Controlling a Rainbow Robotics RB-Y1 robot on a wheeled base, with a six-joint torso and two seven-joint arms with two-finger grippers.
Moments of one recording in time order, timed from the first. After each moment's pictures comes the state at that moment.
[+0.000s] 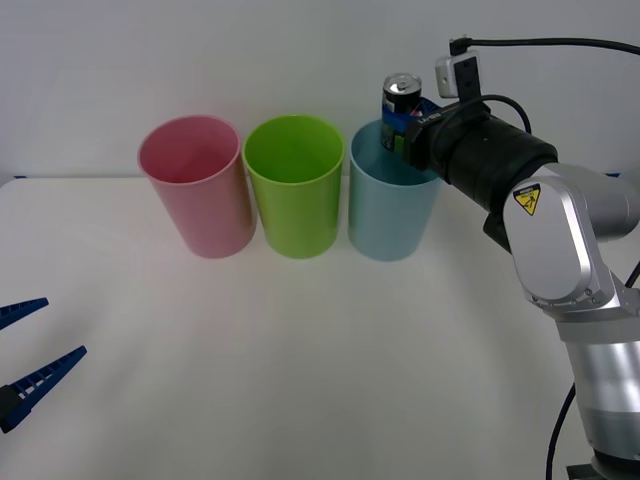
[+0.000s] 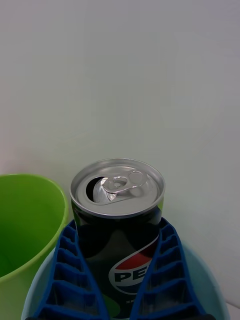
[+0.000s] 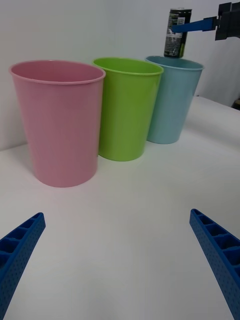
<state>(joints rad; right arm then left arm) -0.45 -0.20 -0.01 -1.77 2.51 -0.71 -1.14 0.37 0.60 0.47 -1.60 -0.99 -1.21 0.00</state>
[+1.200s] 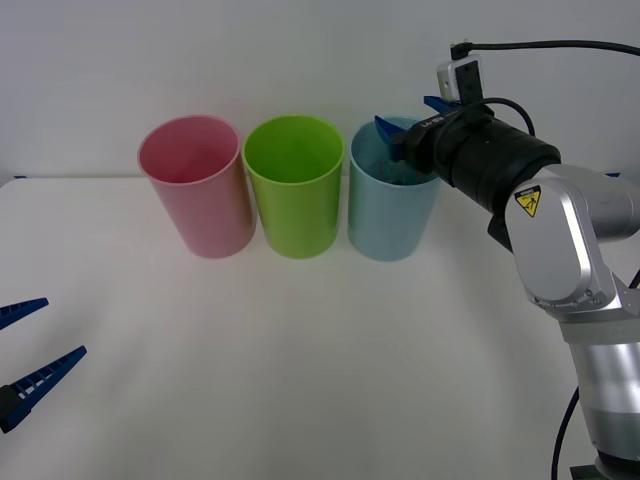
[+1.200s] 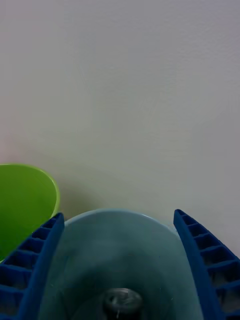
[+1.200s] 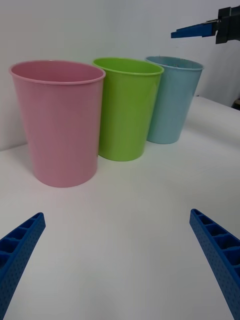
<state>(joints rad) -0.45 -0.21 -0.01 -1.77 2.54 -0.73 -1.15 0.37 0.60 0.47 -1.60 -0.99 -1.21 0.00</state>
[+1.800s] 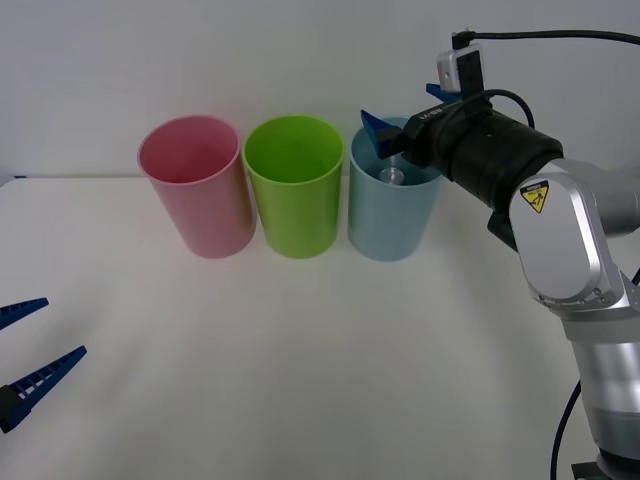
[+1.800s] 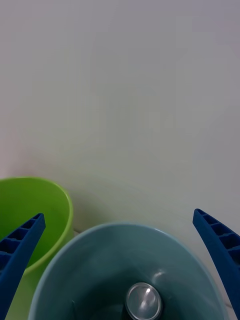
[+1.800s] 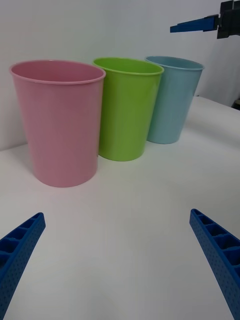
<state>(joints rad) -0.46 -0.22 -0.01 -1.81 2.48 -0.73 -1.14 0.37 0.60 0.47 -1.60 -0.99 -1.21 0.00</state>
